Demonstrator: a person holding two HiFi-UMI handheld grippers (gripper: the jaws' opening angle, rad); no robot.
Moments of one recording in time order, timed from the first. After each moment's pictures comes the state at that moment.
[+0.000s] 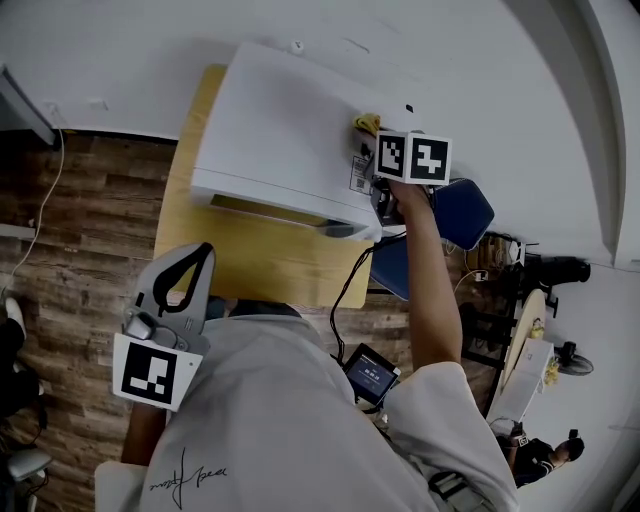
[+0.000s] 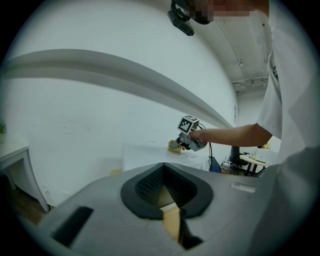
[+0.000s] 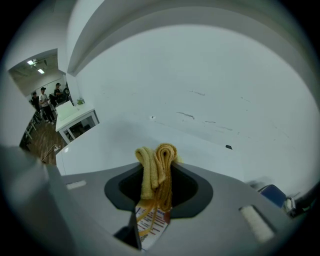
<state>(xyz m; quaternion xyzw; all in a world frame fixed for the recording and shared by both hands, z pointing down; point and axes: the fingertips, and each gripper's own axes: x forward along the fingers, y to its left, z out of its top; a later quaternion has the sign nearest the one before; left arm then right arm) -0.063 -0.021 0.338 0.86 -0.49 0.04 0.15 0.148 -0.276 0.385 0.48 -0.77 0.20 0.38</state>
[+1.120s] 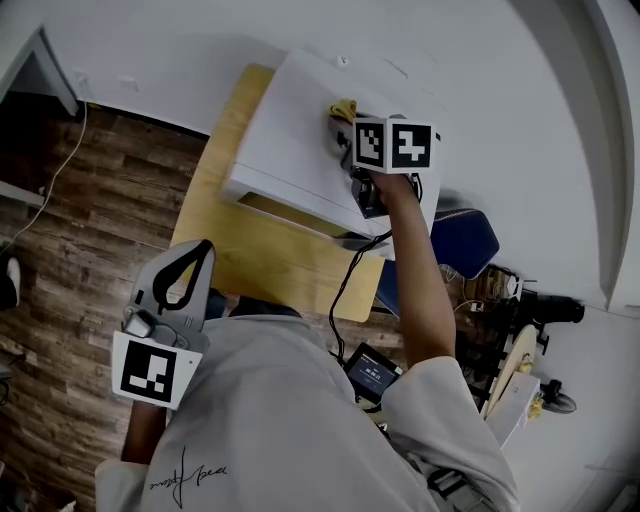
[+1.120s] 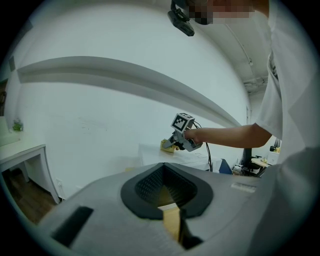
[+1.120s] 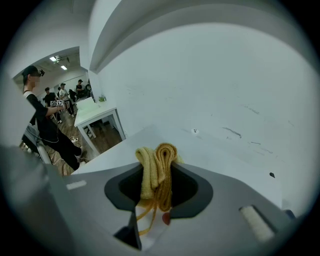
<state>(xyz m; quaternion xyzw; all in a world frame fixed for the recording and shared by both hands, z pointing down) -0.110 -0.004 0.340 0.82 -0.55 0.02 0.16 0.009 -0.274 0.385 0.38 -0.82 0.17 0.38</state>
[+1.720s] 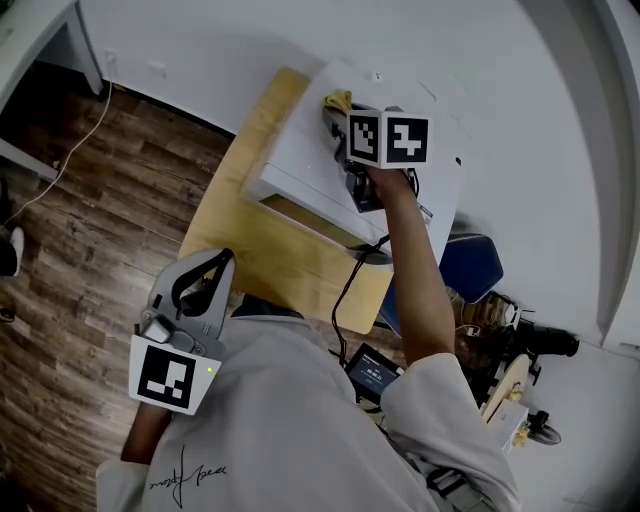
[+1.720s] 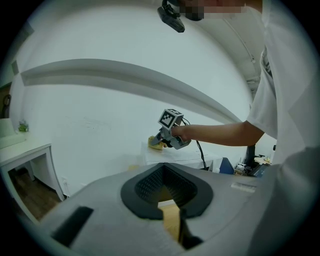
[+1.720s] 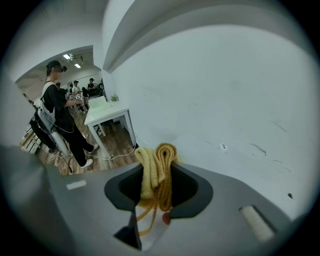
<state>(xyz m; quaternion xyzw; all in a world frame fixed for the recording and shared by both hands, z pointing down) -0.112 0.012 0.344 0.82 -0.56 0.04 0.14 -0.072 -0.269 0.389 0.32 -0.85 0.14 0.38</state>
